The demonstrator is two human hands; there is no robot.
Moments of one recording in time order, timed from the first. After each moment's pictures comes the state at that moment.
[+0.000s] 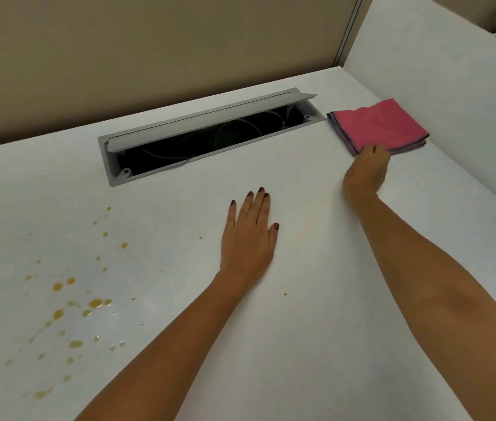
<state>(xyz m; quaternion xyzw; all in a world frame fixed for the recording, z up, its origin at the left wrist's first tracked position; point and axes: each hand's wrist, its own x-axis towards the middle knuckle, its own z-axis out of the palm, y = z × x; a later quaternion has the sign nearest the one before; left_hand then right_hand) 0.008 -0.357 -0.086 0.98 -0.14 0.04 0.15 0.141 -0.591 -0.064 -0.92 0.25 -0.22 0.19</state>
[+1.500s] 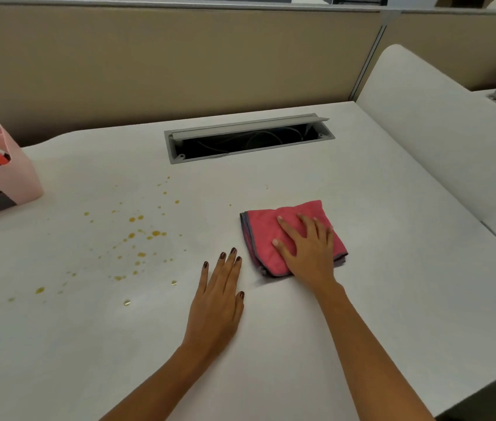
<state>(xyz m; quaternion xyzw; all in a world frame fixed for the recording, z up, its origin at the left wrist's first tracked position) -0.210 -0.290 -0.073 0.98 -0.08 0.05 0.17 -0.098 -0.483 -0.052 -0.99 -0.06 -0.05 0.09</state>
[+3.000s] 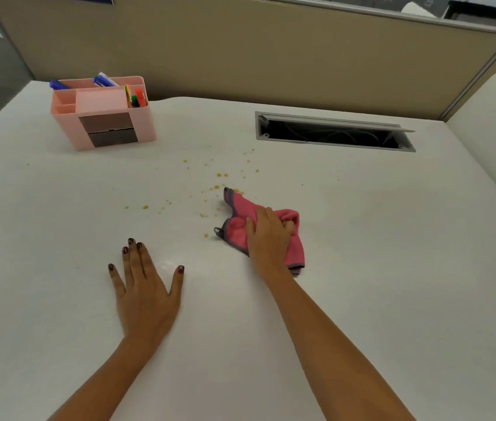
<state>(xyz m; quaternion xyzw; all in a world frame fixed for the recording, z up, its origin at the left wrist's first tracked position) -0.354 -0.160 -0.072 0.94 0.33 0.08 0.08 -0.176 -0.296 -0.056 -0.96 -0.16 -0.09 0.20</state>
